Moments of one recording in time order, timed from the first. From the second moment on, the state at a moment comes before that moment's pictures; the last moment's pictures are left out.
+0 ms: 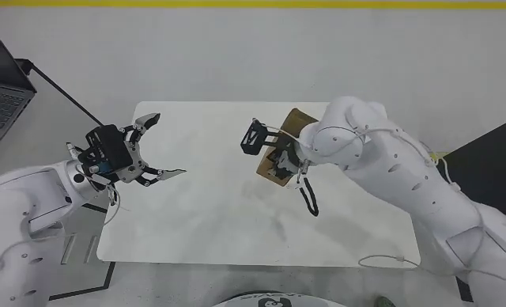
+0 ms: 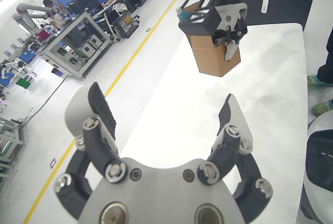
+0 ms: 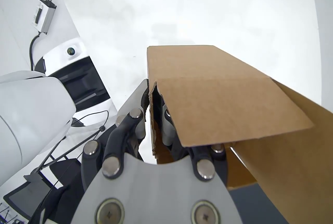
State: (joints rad) left arm 1.64 -0.93 -1.86 -2.11 1.14 -1.01 -0.10; right arm -0.63 -1.08 0.67 -1.80 -0.45 -0.13 1.51
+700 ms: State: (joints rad) left arm 1.64 -0.93 -1.86 -2.11 1.14 -1.01 -0.10; right arm -0.61 -1.12 0.50 -1.73 -0.63 -0.26 1.45
